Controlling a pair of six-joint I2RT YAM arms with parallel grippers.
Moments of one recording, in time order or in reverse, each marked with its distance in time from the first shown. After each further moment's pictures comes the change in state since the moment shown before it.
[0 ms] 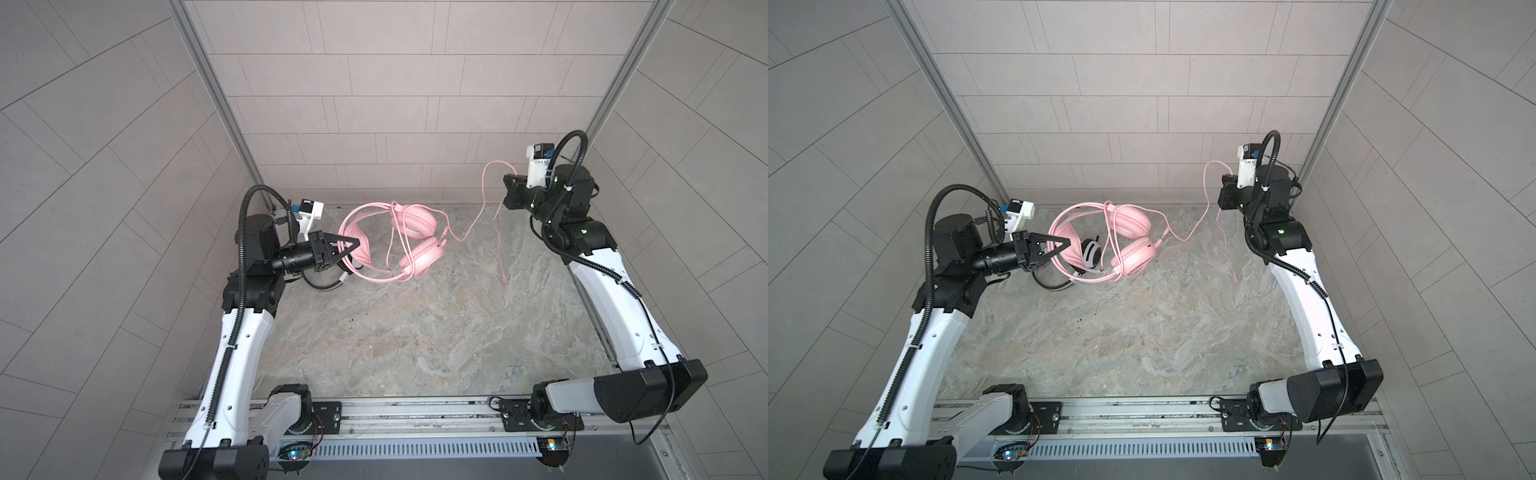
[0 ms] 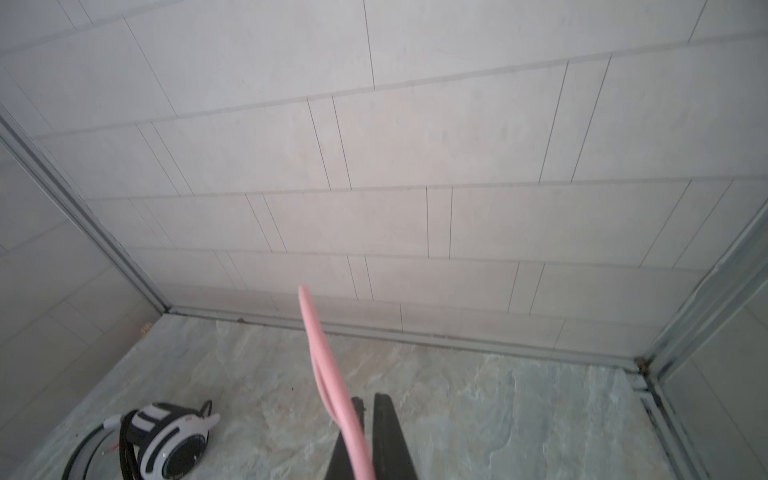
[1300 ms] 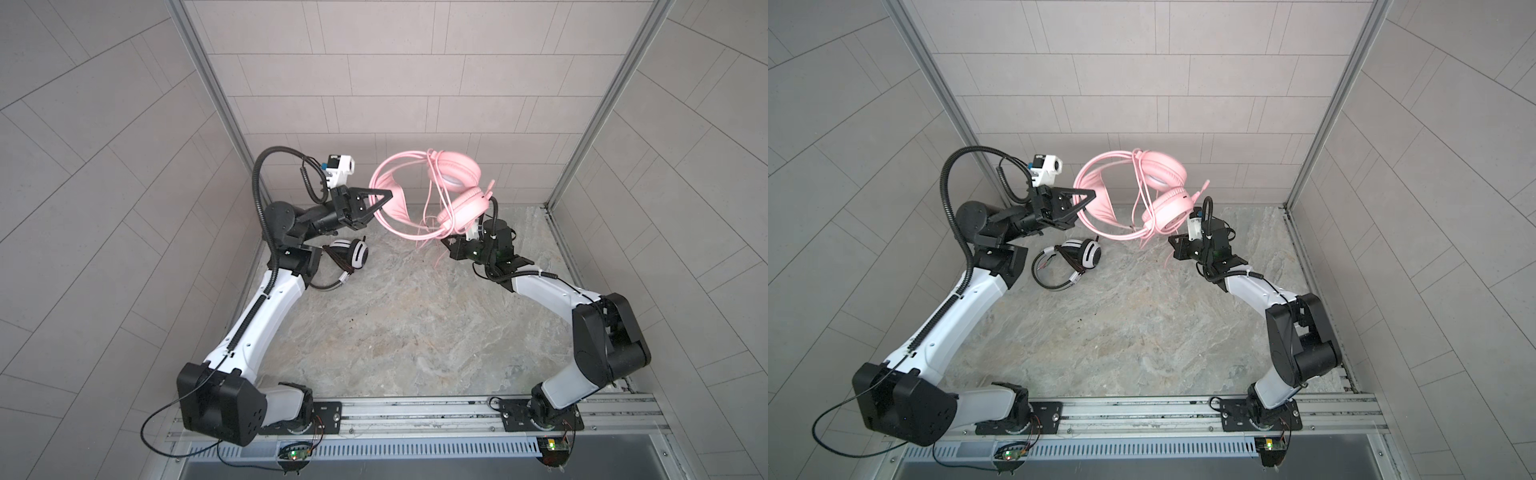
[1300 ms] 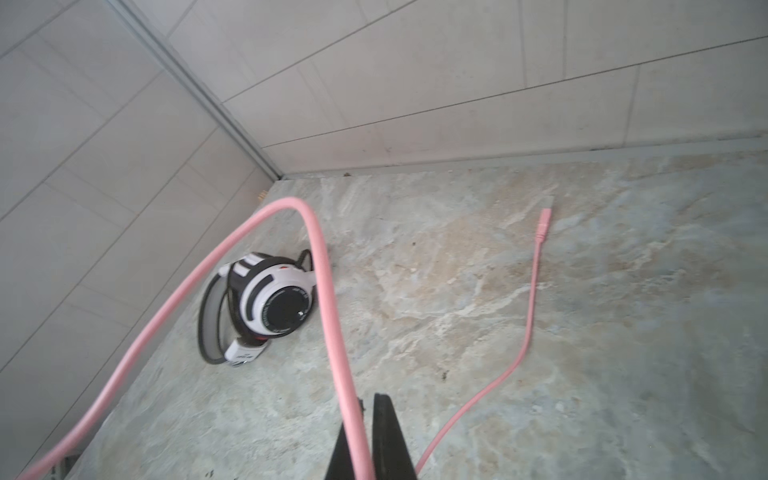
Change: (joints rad) left arm -0.248 0.268 0.148 0.951 -0.181 -0.678; right arm 0.210 0.109 -0.705 0.579 -0.255 0.252
